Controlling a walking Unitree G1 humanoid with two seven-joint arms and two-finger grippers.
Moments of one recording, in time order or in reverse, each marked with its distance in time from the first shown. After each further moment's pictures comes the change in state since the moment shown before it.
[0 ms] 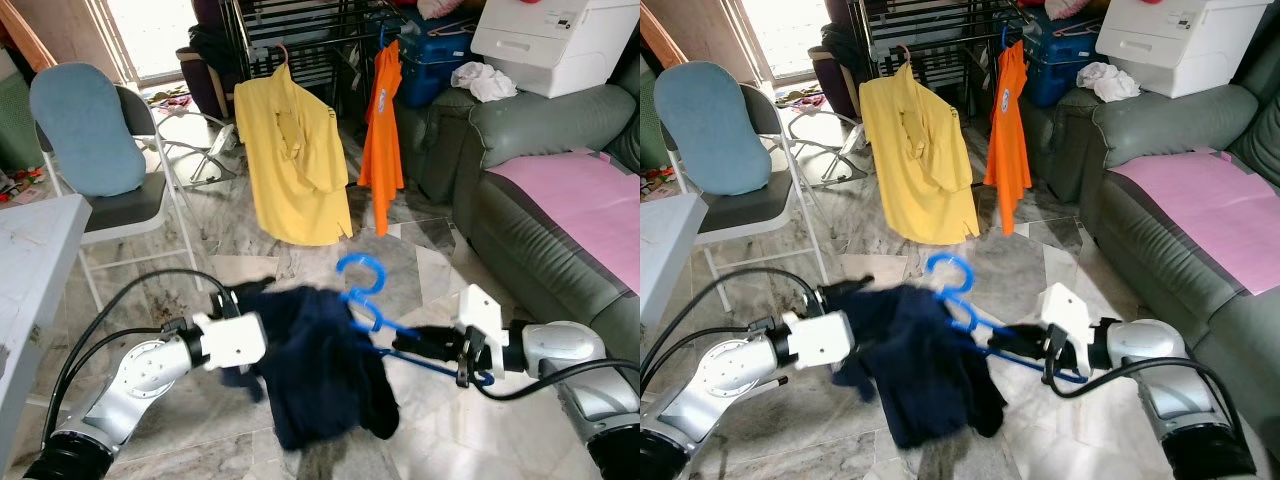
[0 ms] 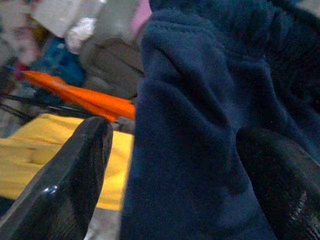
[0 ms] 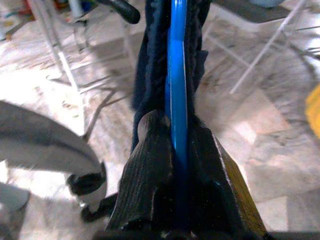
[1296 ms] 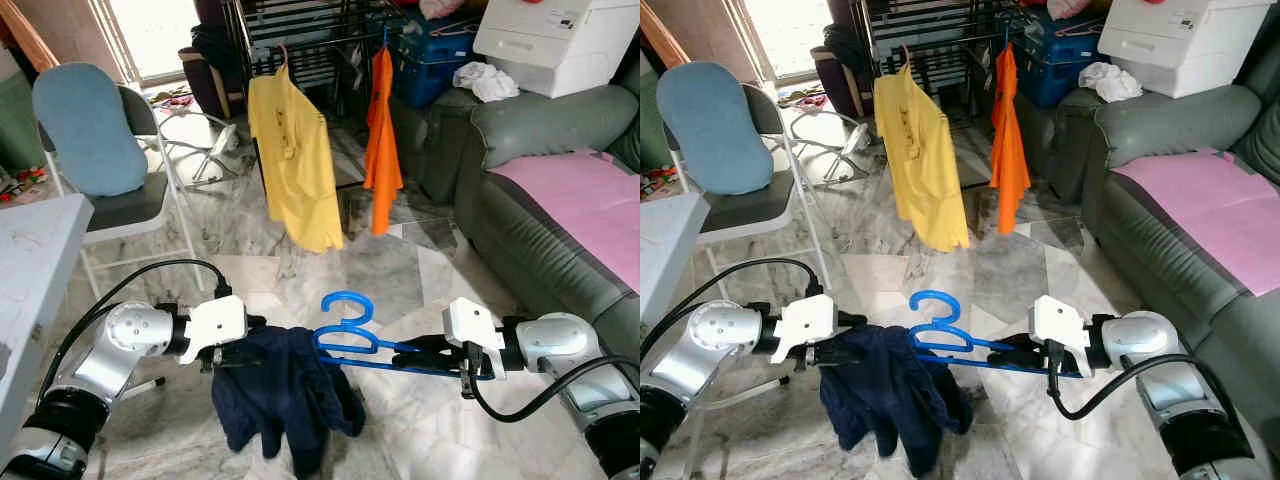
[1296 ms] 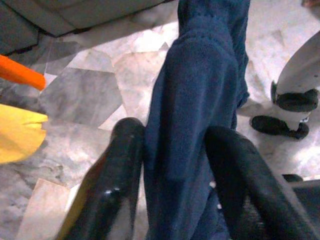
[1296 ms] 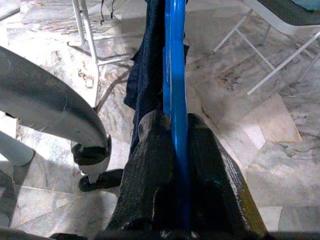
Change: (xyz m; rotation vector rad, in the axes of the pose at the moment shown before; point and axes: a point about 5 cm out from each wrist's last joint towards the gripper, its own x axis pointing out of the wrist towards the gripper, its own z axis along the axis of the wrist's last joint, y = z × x) left arm -0.006 0.019 -0.026 -0.309 0.118 -0.398; right arm 0.001 -0.003 0.001 -0.138 0.062 0.095
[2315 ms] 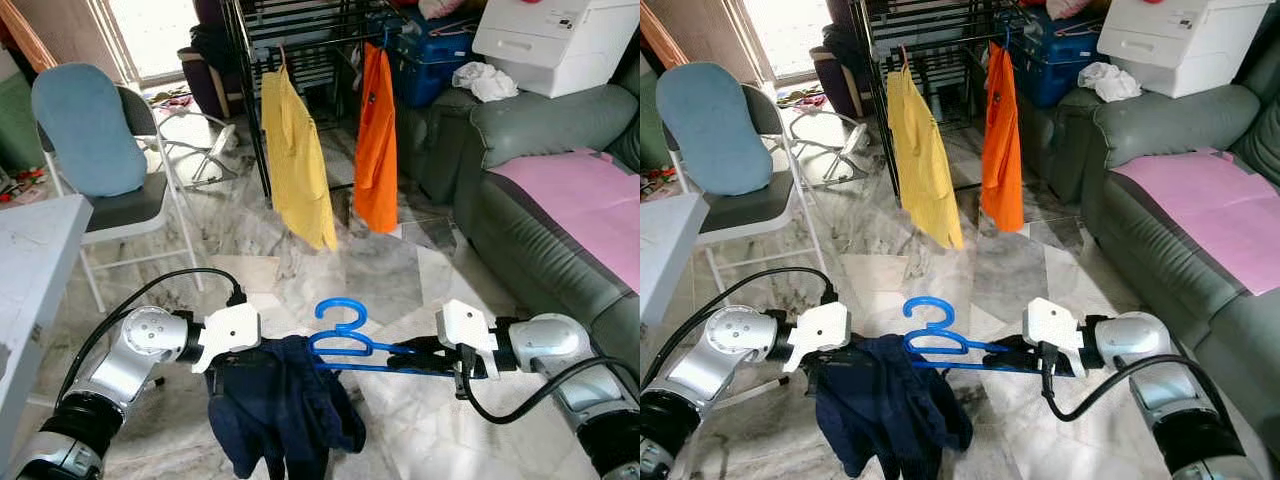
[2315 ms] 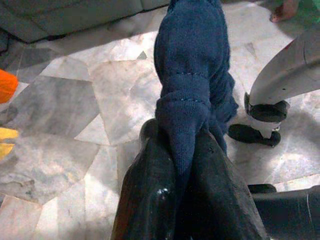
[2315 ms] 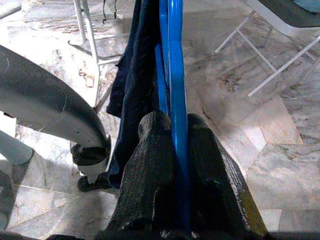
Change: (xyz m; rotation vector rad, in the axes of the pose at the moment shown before) left arm 0.015 -0.011 0.005 -0.038 -0.035 -0.089; right arm 0.007 -0.001 0.000 -0.014 0.002 0.000
